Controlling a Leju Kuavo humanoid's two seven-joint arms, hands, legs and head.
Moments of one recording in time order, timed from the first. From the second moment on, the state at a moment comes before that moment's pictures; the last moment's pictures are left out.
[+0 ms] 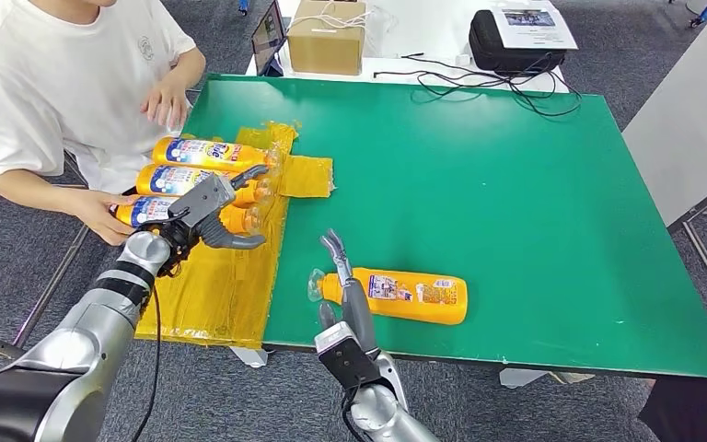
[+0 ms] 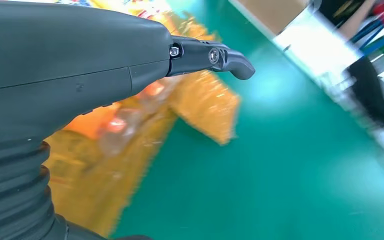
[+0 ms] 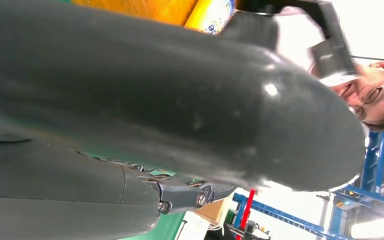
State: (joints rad) left arm -0.73 0.04 -0.14 -0.58 -0.48 -0.34 -0.50; right arm -0.25 0.26 0.73 -0.99 0.18 -0.50 -0.70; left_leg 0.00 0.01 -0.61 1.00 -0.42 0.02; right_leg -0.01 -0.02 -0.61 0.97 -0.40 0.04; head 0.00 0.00
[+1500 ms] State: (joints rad) left arm 0.09 -0.30 0.01 -1.44 0.12 -0.09 -0.54; right arm -0.24 0.03 0.33 -0.99 1.06 -0.57 -0.30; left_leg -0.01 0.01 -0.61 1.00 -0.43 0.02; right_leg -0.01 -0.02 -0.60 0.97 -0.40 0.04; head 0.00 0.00
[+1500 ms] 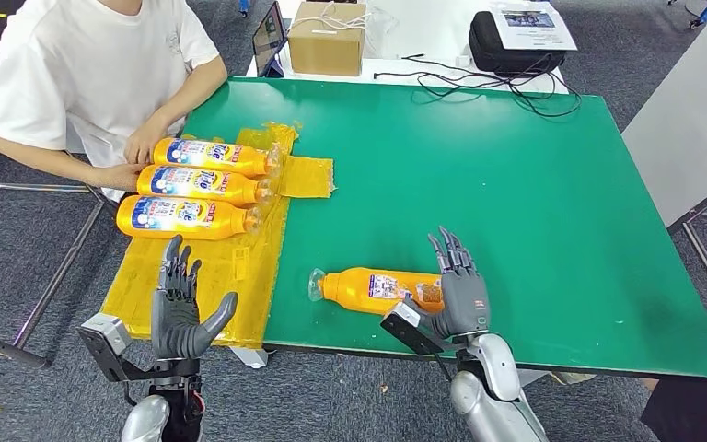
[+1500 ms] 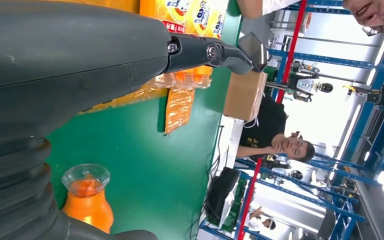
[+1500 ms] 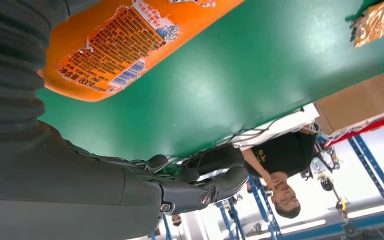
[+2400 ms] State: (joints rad) left arm 0.10 -0.32 -0.04 -1.49 0.12 -0.04 -0.47; right arm -0.49 -0.01 0.42 -0.65 1.13 -0.16 -0.05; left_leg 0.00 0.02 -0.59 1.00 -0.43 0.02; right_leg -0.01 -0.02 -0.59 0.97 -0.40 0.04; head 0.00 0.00
